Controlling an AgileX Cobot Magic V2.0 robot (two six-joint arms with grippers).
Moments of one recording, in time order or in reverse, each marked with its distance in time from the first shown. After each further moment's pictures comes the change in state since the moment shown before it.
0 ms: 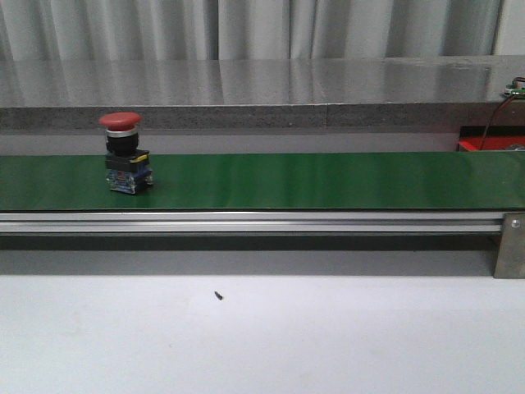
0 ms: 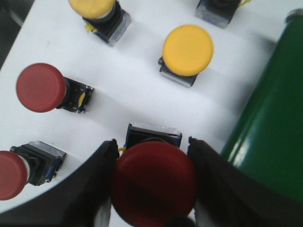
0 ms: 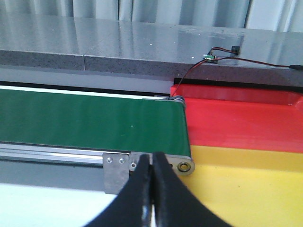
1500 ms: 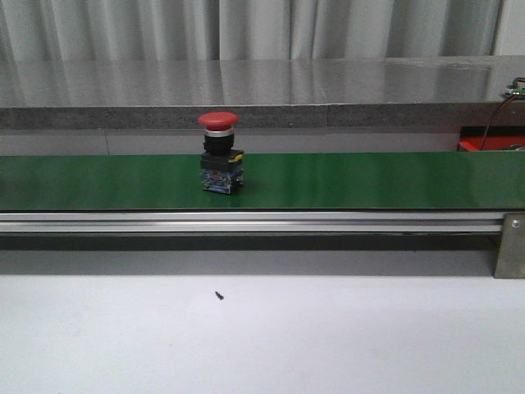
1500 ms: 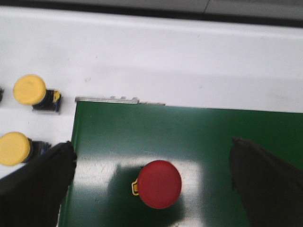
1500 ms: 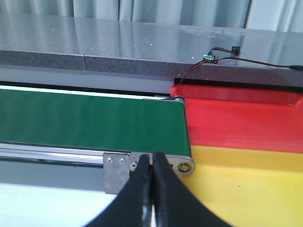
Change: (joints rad) left arm -0.265 -0.151 -0.093 -0.236 0.034 0.217; right arm 0.000 0.000 0.000 0.000 0.000 0.000
